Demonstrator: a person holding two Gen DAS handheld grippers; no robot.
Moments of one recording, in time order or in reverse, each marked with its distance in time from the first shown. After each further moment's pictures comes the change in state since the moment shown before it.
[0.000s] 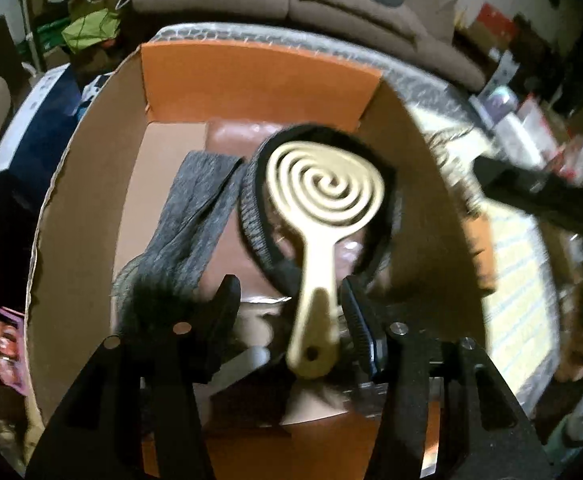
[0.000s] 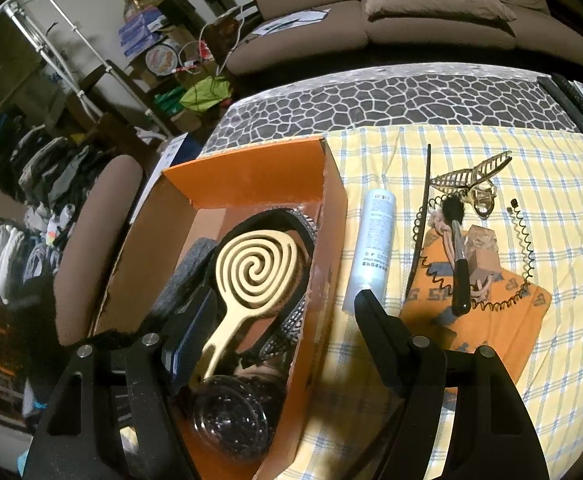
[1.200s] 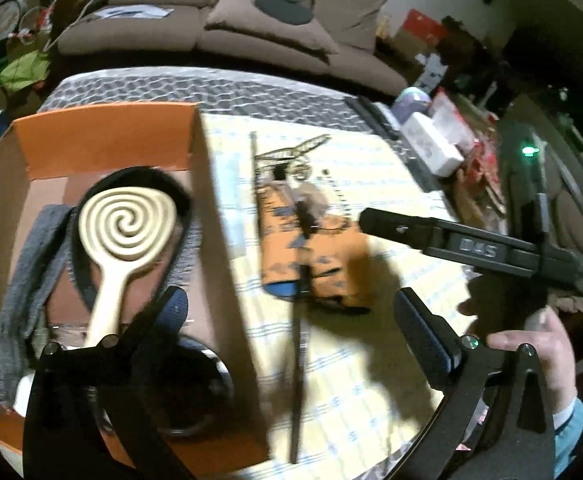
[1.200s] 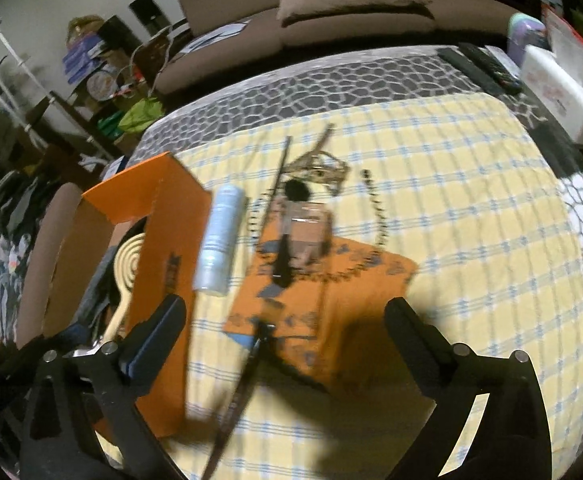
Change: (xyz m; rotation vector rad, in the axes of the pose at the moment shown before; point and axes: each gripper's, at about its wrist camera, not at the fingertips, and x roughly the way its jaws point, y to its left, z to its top) left arm -0.017 -0.136 -0.004 0.132 -0.083 -0.191; right arm -0.053 -0.120 -0.024 0.132 -0.025 -0.160
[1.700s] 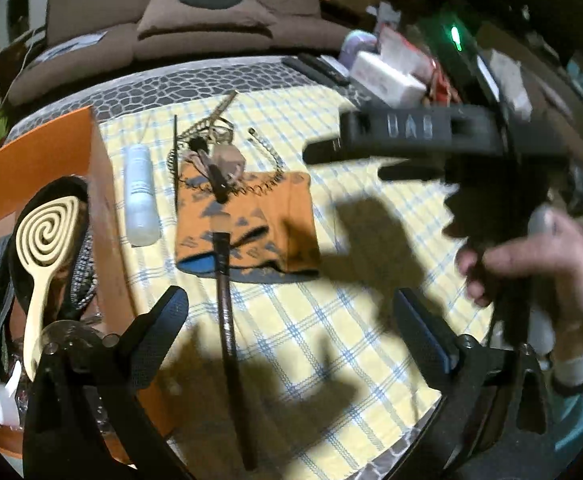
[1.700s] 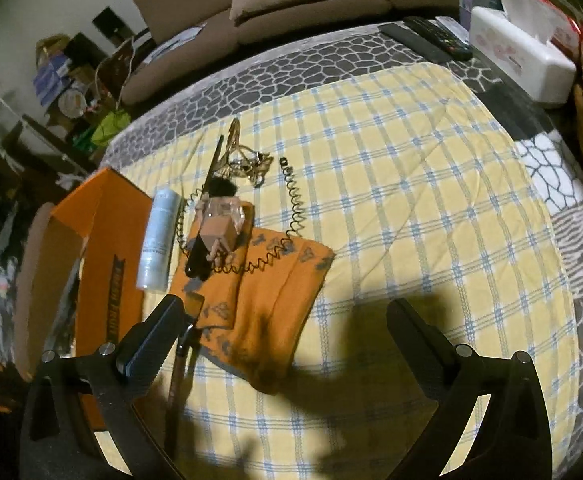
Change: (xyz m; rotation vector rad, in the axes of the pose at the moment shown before) left arm 0.042 -0.083 -0.042 0.257 0.066 0.046; right arm -0.007 -0.063 -0.005 0.098 0.015 -0.030
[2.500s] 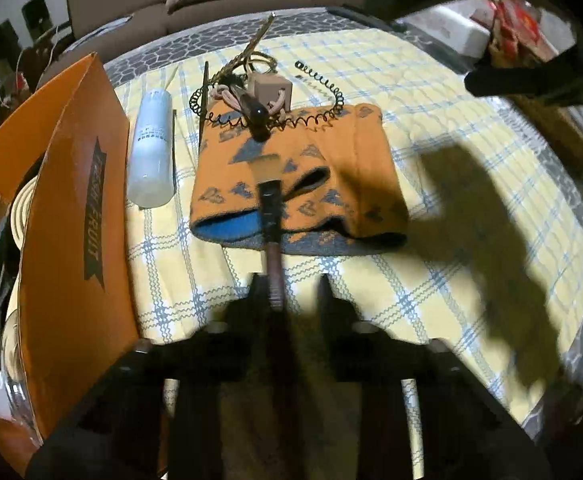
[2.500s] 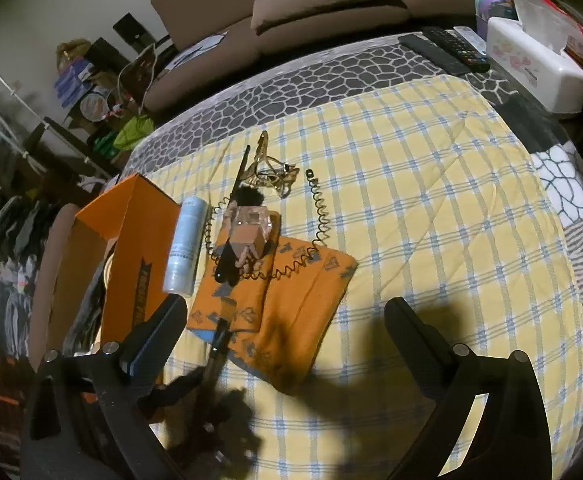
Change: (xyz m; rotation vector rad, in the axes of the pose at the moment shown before) left arm 0.070 0.009 -0.023 -0.010 0.093 0.211; right arm -0.009 0.012 0.002 -0.034 -0.024 0.067
